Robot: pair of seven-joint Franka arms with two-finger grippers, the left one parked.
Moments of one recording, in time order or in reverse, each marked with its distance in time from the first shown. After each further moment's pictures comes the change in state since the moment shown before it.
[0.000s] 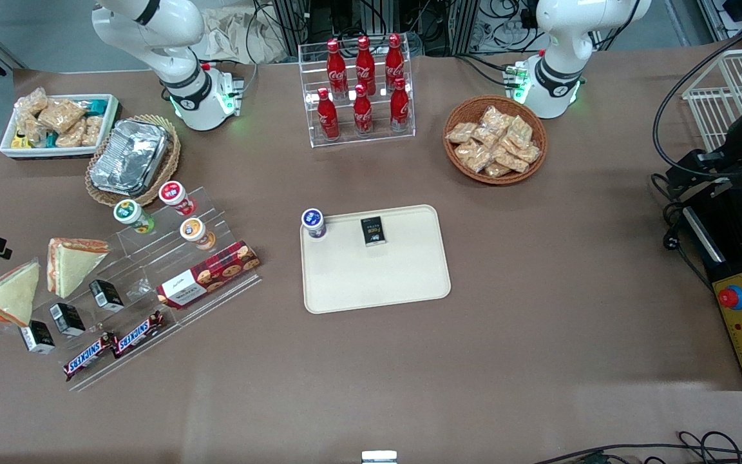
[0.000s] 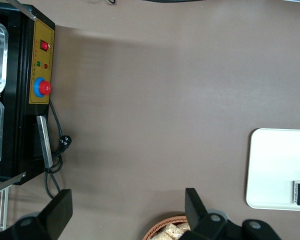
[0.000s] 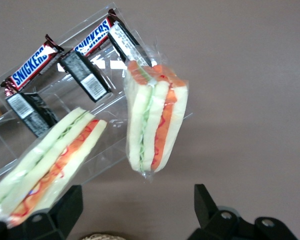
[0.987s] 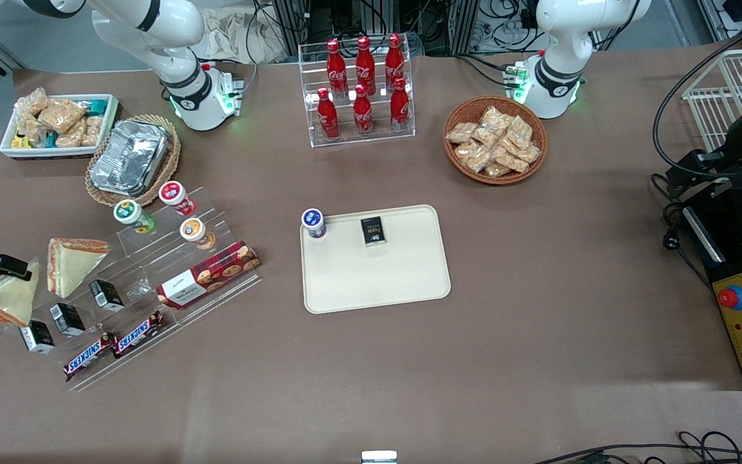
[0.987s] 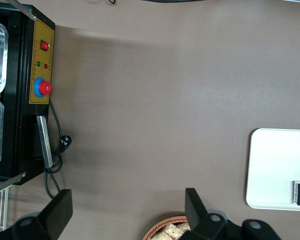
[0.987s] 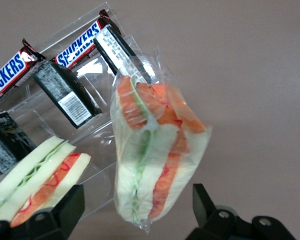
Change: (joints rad) arm -0.004 0.127 0.013 0.000 0.059 0.130 -0.035
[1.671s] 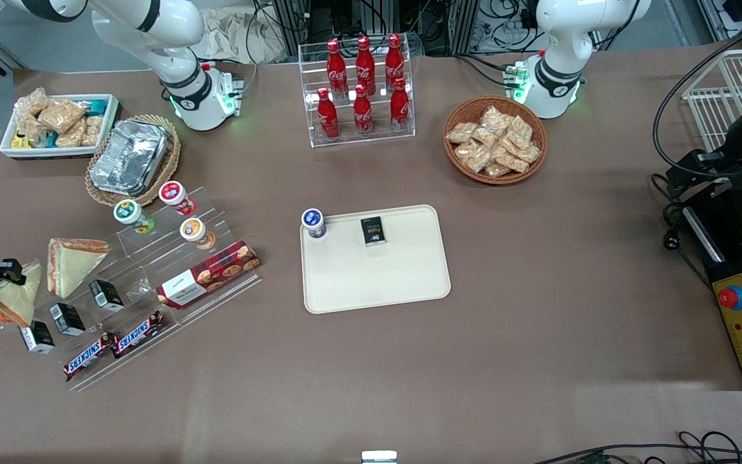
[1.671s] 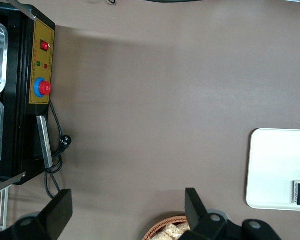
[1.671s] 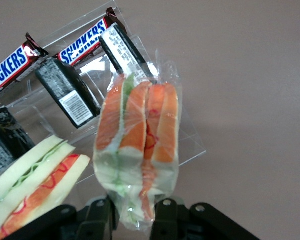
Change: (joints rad) arm 0.000 0.011 -0.001 0.006 0.014 0.007 -0.065
